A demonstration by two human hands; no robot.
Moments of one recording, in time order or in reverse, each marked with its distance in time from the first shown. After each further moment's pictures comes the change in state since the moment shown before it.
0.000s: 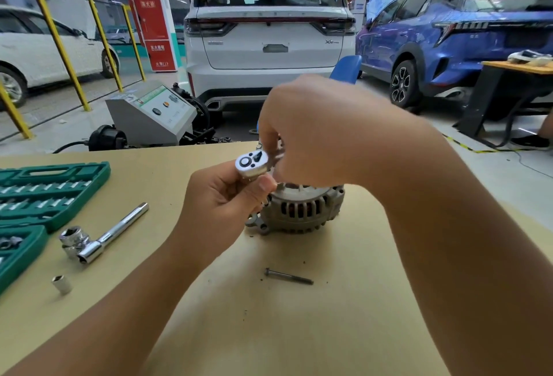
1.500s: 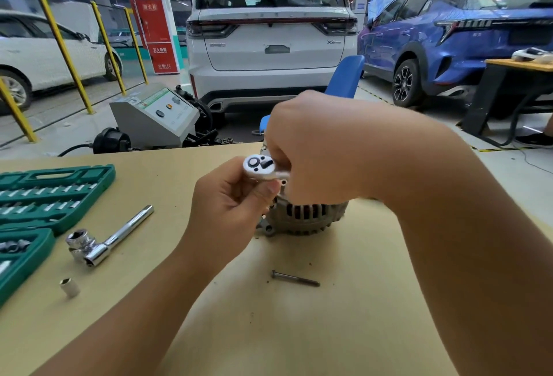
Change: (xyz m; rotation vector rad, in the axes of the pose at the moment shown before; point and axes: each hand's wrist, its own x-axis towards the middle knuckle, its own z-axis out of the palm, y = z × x) left_hand -0.001 -0.004 0.003 0.034 0.003 0.030; right_hand 0.014 -0.005 0.008 -0.108 -0.090 -0.002
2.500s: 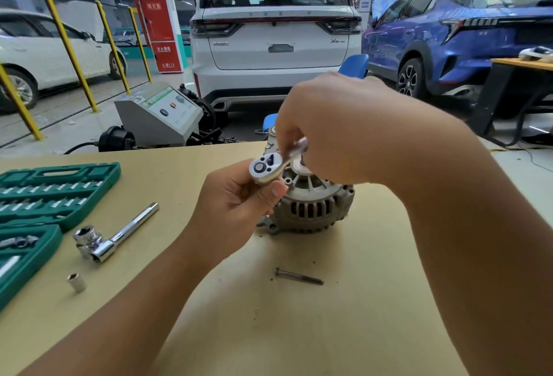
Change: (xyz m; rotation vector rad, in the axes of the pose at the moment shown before) left_hand 0.003 0.001 -0.006 -0.061 -0.096 -0.007; right_hand -0.011 0.008 -0.004 0.025 0.143 0.084
